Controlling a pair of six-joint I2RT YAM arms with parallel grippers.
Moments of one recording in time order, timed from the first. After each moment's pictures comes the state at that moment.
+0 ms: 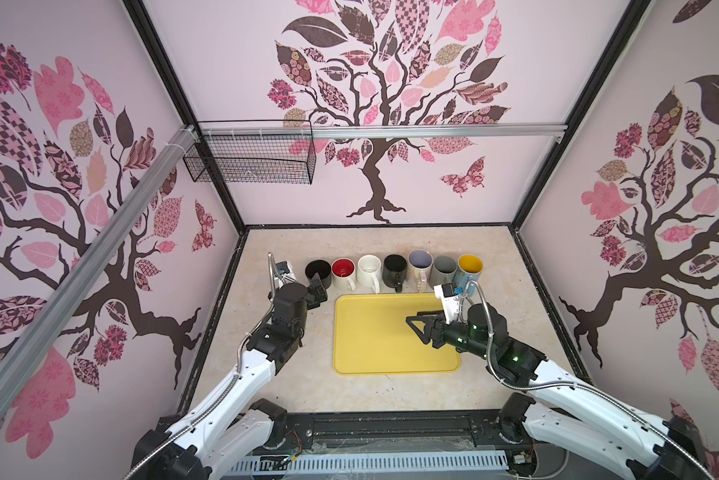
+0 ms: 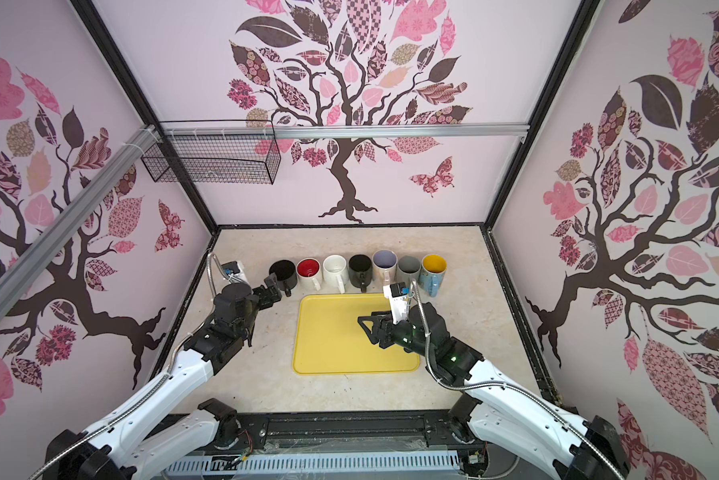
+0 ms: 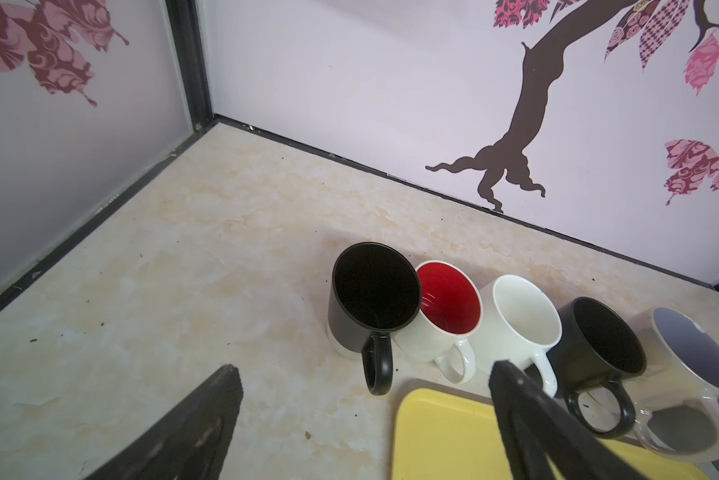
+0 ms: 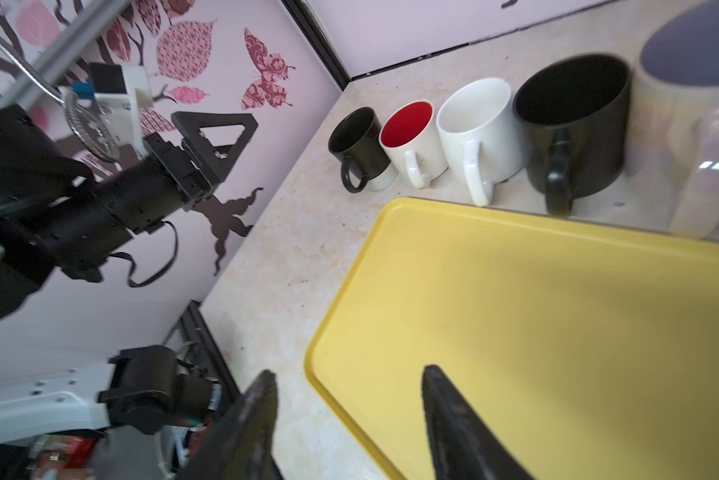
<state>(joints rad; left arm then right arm) -0.43 0.92 0.60 -0.05 -0.49 -0.43 0.74 0.84 0.55 -0.02 -0.16 0.57</state>
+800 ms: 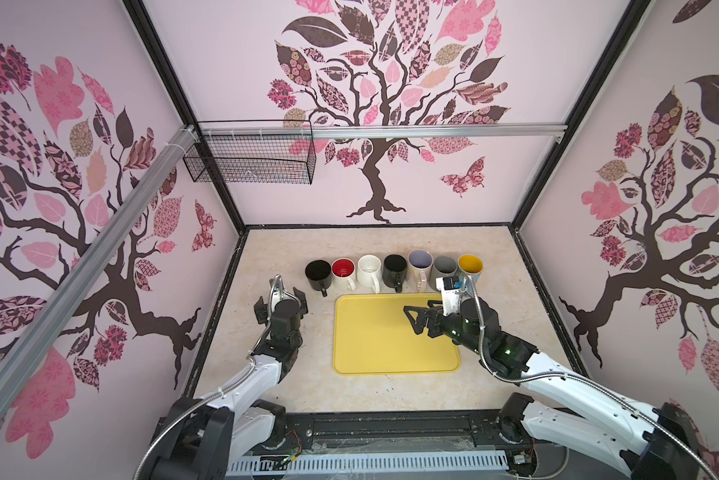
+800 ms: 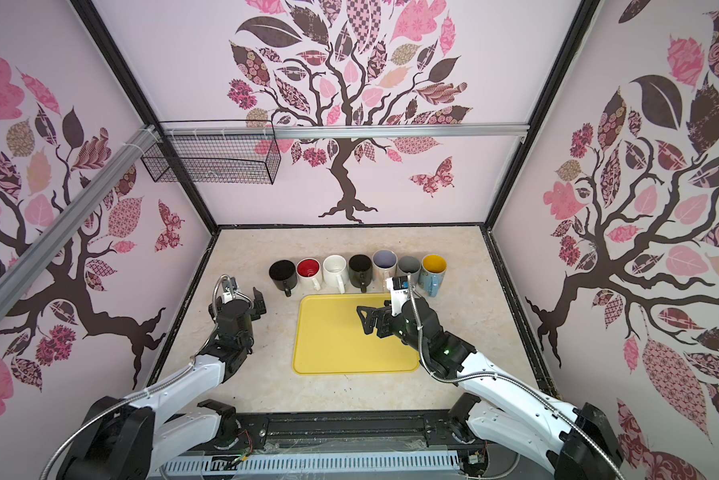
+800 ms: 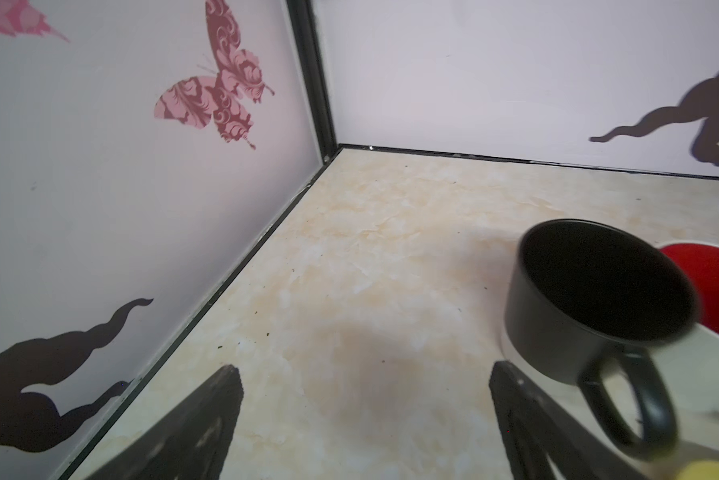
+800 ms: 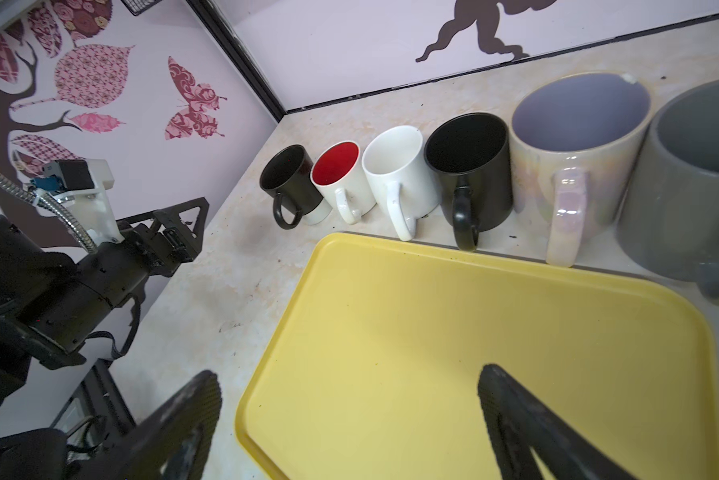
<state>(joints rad) -0.21 1.16 0.34 0.48 -0.64 -0.10 0.74 0.93 0.58 0.01 0.05 0.52</state>
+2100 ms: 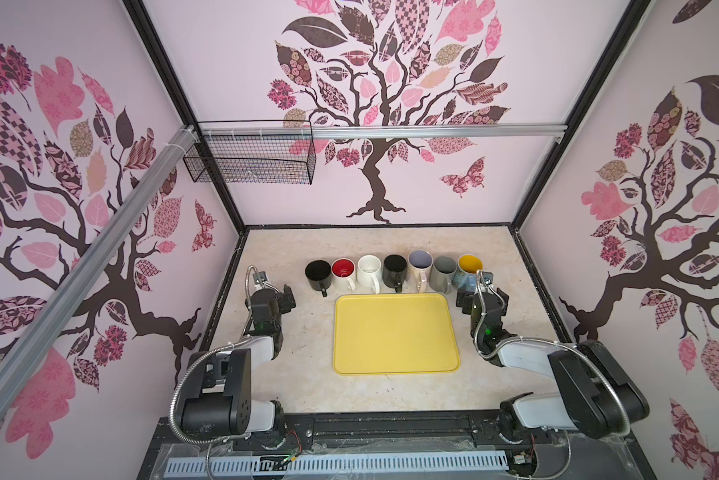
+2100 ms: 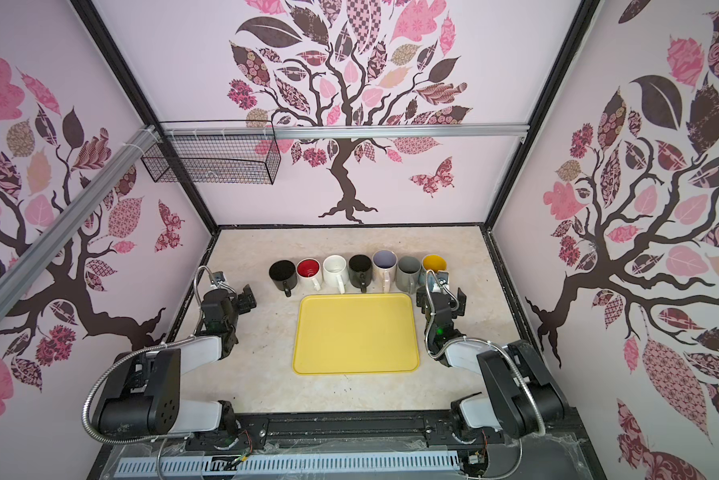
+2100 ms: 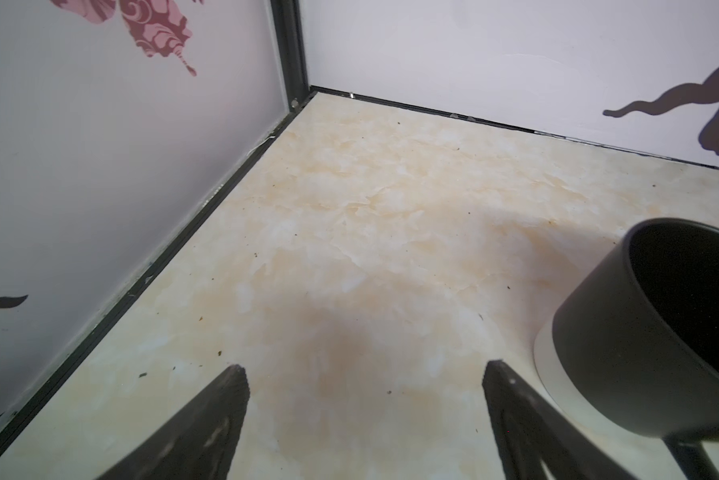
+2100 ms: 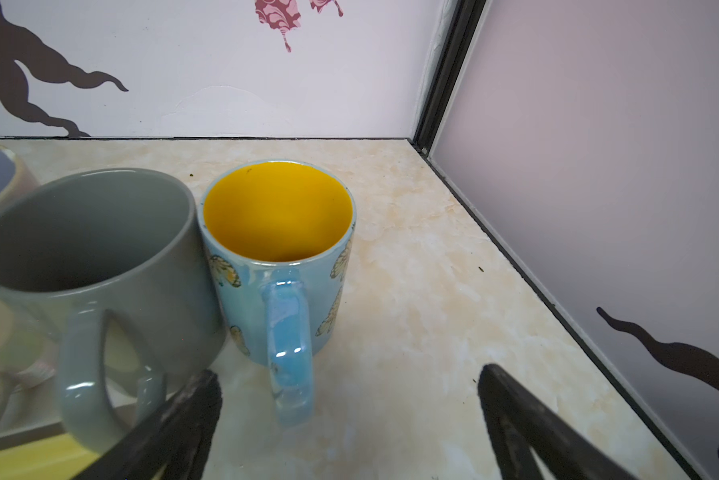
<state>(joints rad) 0.03 1.39 0.41 0.60 -0.21 -0.12 0.27 1.42 0.34 0.78 0.58 0.04</state>
